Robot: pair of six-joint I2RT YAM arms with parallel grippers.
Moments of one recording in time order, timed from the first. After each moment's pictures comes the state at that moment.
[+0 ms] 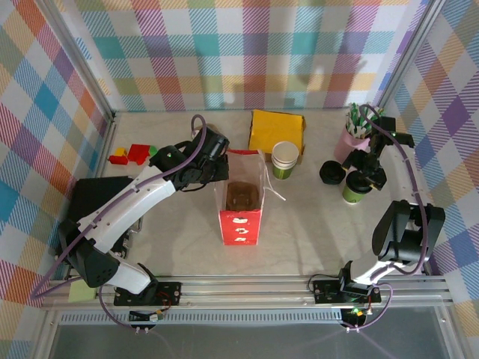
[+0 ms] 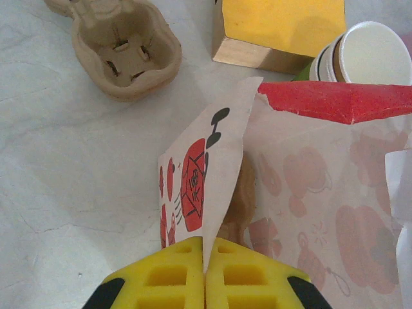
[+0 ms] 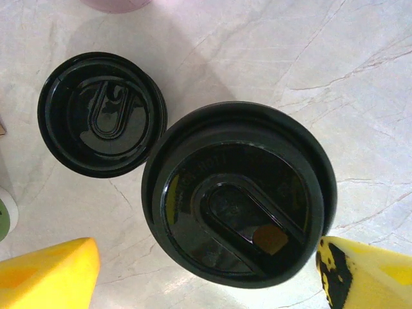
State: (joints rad) left arm -0.73 1.46 1.53 -1.00 -0.20 -0.68; right arm -0.18 1.58 1.38 -1.11 0.00 0.46
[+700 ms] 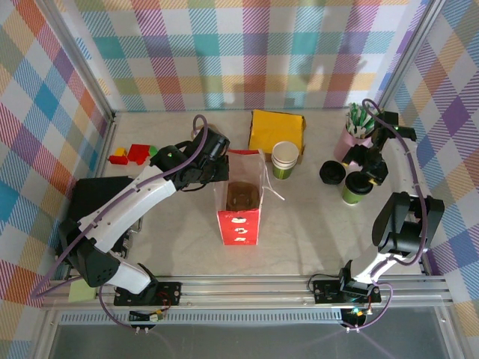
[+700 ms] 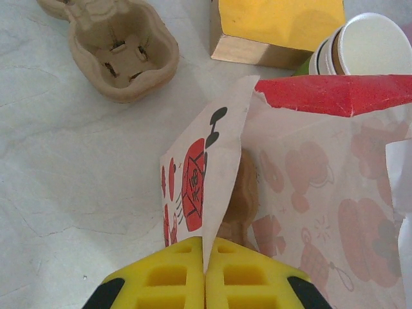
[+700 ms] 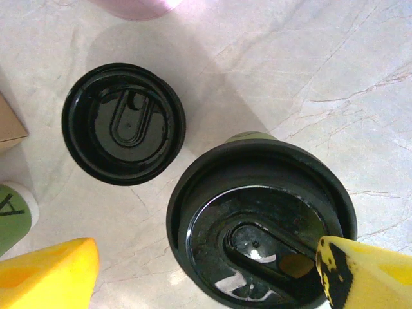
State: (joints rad) left arm -0.73 1.47 1.53 -1.00 -0.19 -0.65; right arm -0.20 1.63 1.48 -1.15 -0.05 0.42
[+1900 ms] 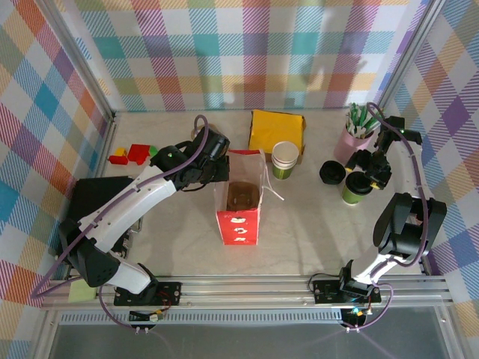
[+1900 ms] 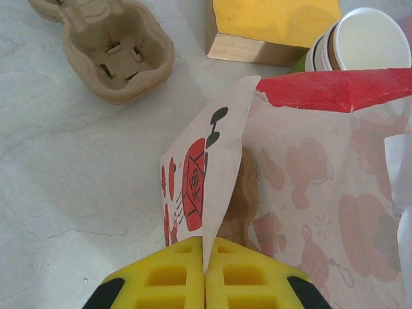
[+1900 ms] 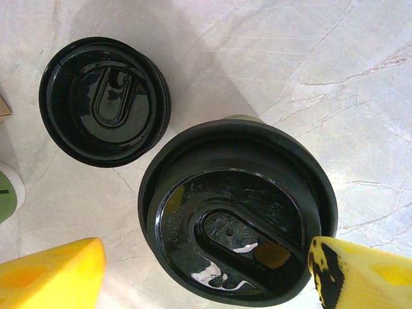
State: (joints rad) left arm -0.73 1.47 1.52 -0.99 -0.18 -0.63; right arm -0.25 1.63 1.44 -1.17 -0.10 0.35
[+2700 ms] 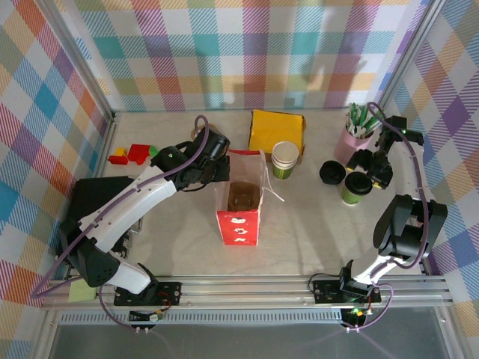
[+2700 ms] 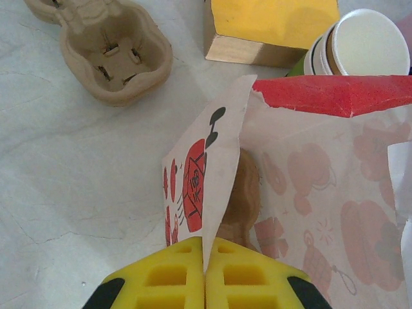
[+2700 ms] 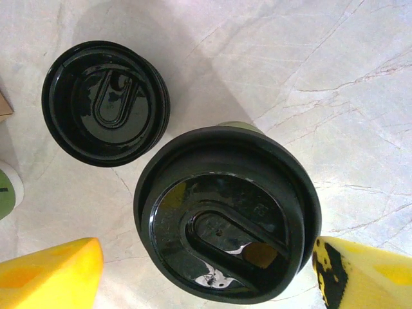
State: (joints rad) left arm -0.73 1.46 1.51 -0.97 -0.18 -0.62; right arm -0.26 1.61 1.44 -1.17 -0.09 0.32
